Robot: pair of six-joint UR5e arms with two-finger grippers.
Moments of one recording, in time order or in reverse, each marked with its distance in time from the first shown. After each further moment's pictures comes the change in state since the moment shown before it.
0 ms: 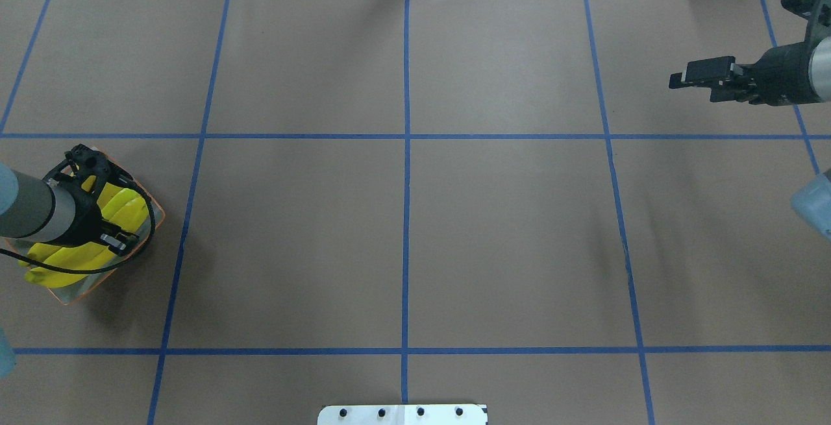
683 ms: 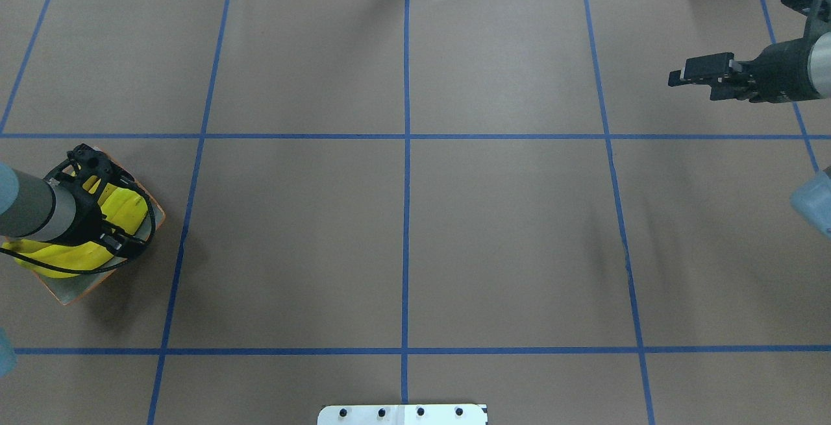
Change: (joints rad) left arm -0.003 0.001 -0.012 0.002 -0.003 0.031; right arm 0.001 0.006 0.027 -0.053 0.000 0.000
